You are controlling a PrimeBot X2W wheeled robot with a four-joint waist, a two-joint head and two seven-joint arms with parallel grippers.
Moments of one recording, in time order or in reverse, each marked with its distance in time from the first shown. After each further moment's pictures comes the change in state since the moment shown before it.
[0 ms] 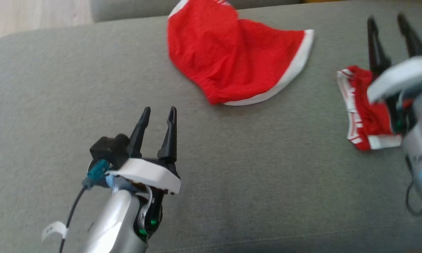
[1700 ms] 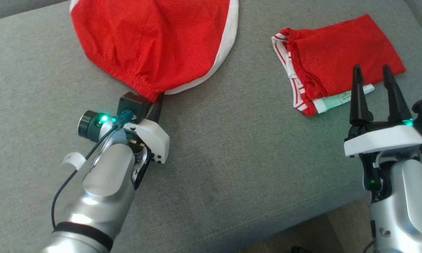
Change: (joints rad) left arm -0.401 0.018 -0.092 0.604 0.262 -0.085 0.000; right arm 0.507 0.306 -0.416 -0.693 -0.261 0.000 0.172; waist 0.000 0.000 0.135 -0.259
